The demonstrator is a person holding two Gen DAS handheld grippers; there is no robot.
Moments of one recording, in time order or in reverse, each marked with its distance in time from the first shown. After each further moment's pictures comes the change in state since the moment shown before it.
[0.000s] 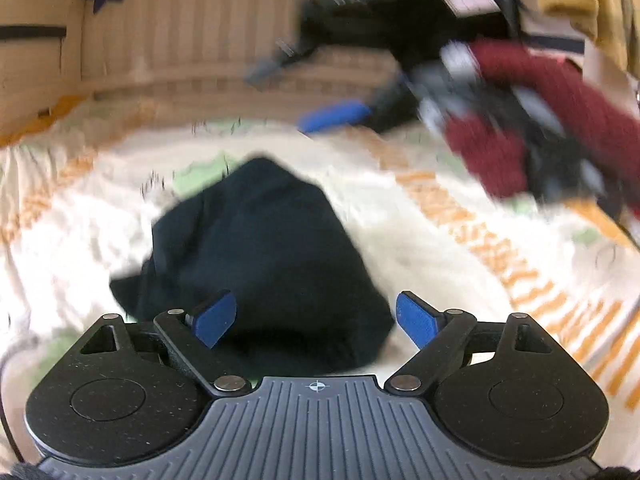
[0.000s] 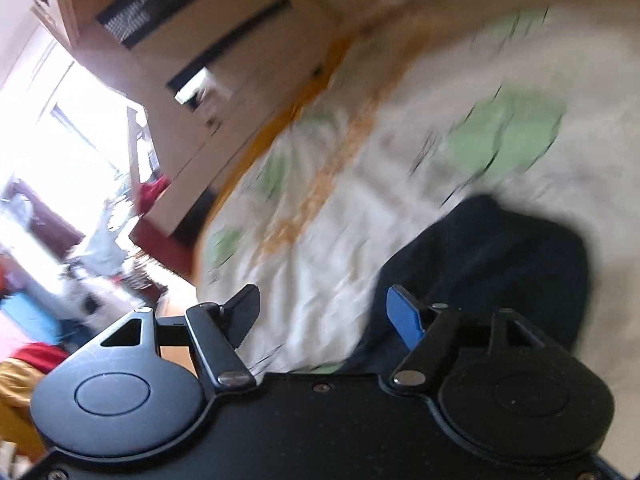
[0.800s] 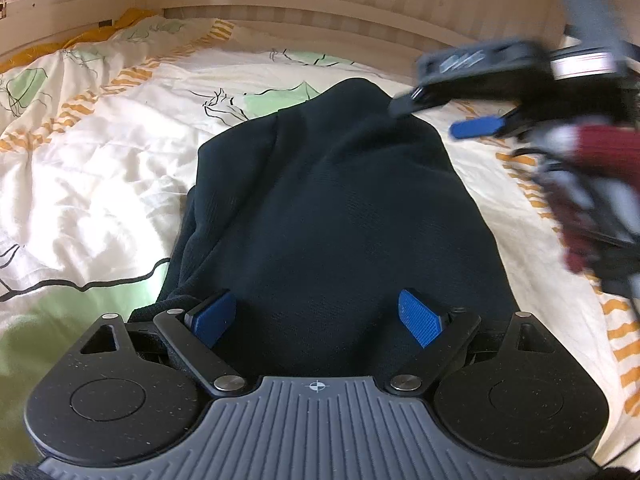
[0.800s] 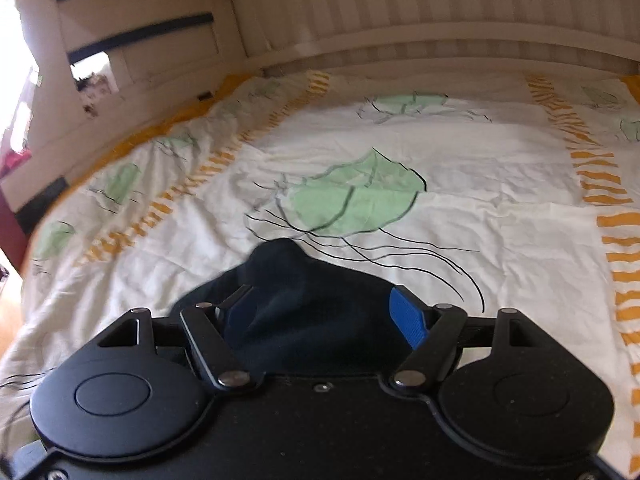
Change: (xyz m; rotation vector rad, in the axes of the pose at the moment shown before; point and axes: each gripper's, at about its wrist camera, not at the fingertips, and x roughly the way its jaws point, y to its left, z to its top) left arm 0.083 0.058 -0.014 -0.206 0.182 0.153; right arm 0.061 -0.044 -0.017 -0.184 -0.057 -0.458
